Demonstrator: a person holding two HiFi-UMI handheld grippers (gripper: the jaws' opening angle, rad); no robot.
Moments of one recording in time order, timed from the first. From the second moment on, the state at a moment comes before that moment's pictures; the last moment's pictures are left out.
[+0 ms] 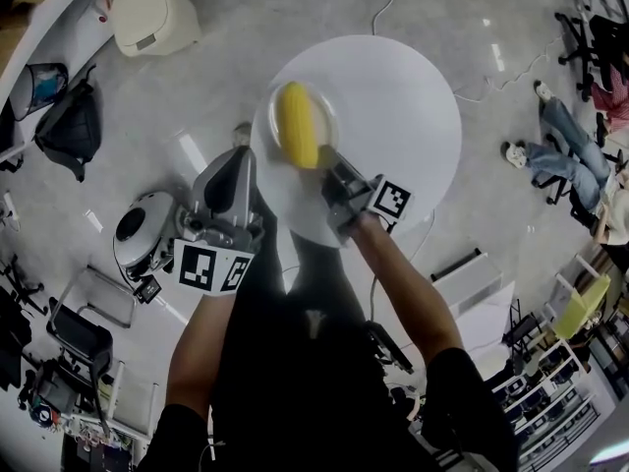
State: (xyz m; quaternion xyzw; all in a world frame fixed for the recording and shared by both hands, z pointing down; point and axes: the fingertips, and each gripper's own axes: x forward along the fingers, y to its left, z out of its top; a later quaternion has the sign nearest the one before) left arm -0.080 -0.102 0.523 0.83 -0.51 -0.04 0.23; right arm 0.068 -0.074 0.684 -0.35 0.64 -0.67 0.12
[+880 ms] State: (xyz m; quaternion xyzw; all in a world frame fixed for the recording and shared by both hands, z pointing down) left arm -0.090 -0.102 0.523 0.82 -0.51 -0.04 0.24; right arm 0.073 -0.075 0.698 -0.40 0.61 -0.68 0.08
